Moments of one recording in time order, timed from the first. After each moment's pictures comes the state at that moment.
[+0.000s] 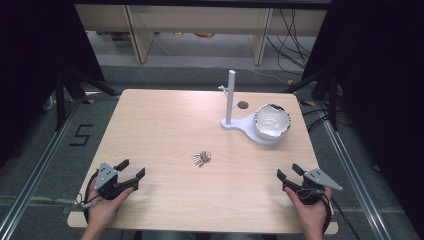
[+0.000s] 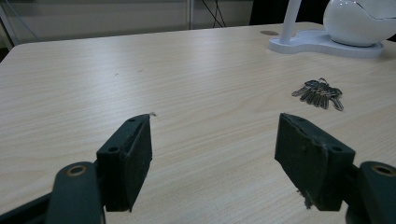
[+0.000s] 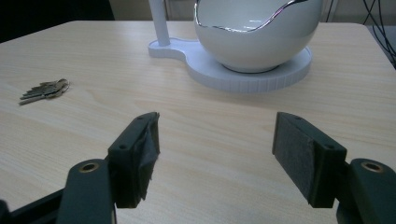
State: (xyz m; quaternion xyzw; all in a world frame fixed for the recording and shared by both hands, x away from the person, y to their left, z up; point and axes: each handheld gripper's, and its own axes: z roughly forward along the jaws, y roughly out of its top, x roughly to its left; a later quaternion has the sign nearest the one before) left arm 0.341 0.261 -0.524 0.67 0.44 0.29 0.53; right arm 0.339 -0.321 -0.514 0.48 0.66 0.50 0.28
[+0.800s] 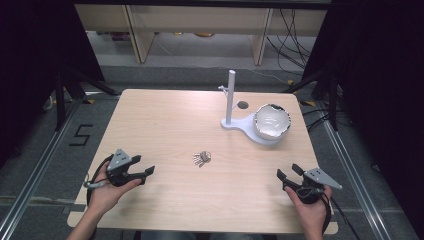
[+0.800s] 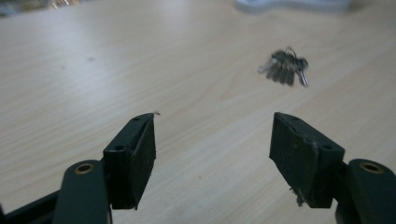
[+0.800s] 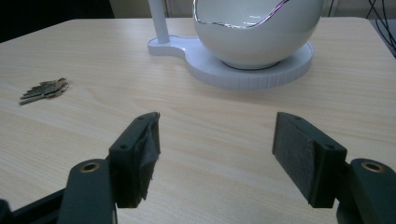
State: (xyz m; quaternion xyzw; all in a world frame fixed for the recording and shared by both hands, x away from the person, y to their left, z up) left arm 0.373 0.231 -0.478 0.79 0.40 0.19 0.43; right arm 0.339 -0.320 -0.513 0.50 0.66 0.50 0.26
